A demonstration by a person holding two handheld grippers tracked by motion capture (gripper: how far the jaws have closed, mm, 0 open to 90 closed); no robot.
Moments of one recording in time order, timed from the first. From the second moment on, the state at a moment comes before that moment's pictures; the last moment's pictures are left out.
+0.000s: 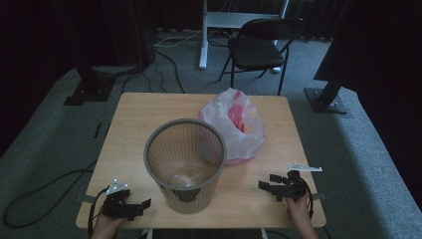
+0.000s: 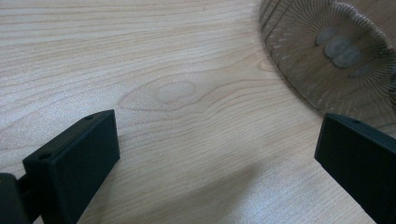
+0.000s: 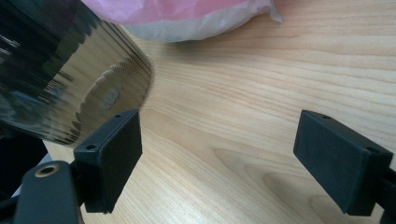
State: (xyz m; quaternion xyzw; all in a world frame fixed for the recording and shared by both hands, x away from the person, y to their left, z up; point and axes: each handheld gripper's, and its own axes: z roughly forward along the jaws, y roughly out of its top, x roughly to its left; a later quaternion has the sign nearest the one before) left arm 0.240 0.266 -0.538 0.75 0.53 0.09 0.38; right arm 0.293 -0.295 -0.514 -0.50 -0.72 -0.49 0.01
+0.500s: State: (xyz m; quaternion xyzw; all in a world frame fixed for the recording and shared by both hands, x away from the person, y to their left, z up) left arm 0.239 0.266 -0.538 0.75 0.53 0.09 0.38; right arm 0.279 -0.308 -0.524 -0.51 -0.72 -0.48 0.01
